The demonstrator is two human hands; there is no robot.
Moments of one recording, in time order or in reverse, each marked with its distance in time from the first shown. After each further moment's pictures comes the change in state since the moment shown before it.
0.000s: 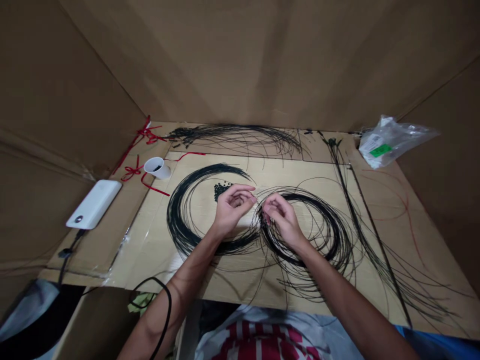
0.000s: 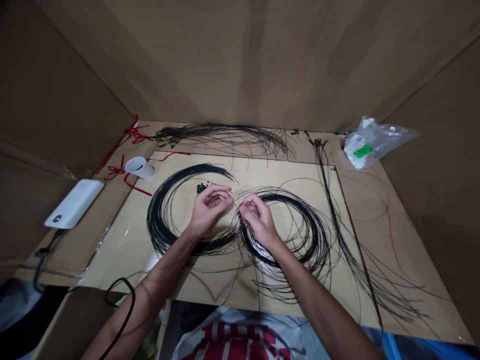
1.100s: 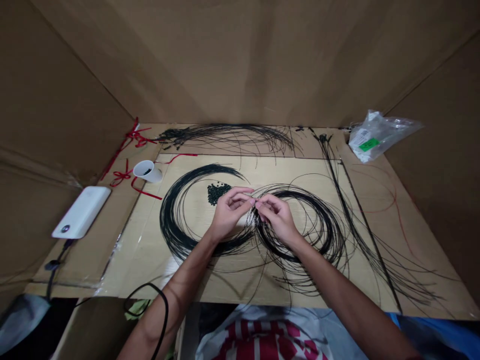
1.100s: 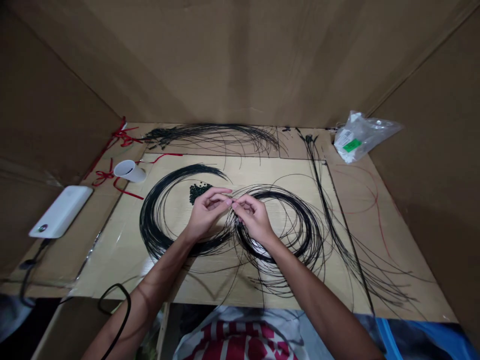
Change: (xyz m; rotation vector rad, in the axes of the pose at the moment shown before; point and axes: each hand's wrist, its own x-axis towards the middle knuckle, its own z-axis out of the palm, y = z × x) left_hand -0.002 -0.004 0.002 0.006 -0.129 -0.088; right_hand 0.005 0.002 0.002 -0.011 0.074 0.039
